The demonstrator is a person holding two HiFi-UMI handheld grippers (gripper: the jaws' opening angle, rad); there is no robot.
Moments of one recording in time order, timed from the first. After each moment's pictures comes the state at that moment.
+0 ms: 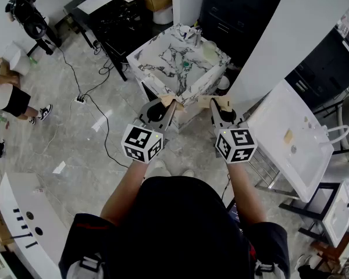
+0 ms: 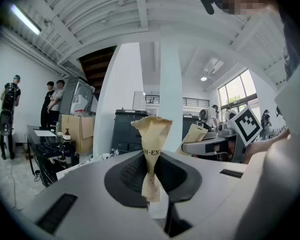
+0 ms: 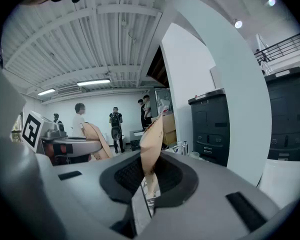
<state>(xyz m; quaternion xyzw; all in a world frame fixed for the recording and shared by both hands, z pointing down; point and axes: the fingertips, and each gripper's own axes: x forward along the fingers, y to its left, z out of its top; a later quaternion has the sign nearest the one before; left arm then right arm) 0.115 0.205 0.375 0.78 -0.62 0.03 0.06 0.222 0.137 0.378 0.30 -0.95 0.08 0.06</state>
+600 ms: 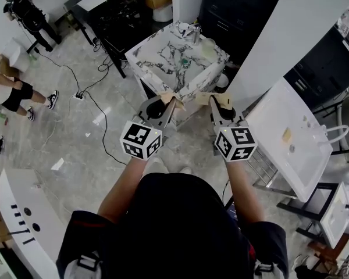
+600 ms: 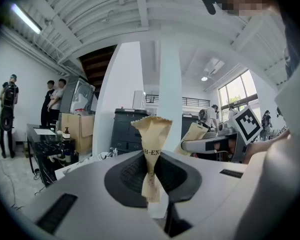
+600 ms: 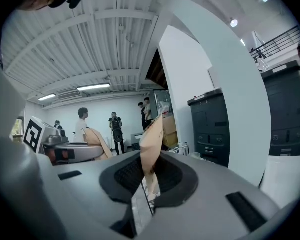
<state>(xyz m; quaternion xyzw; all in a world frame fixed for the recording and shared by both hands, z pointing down) 0.127 0.205 0.378 0.78 -0.63 0.03 0.06 0.231 0.138 0.376 0.29 -0.95 0.09 0.04</state>
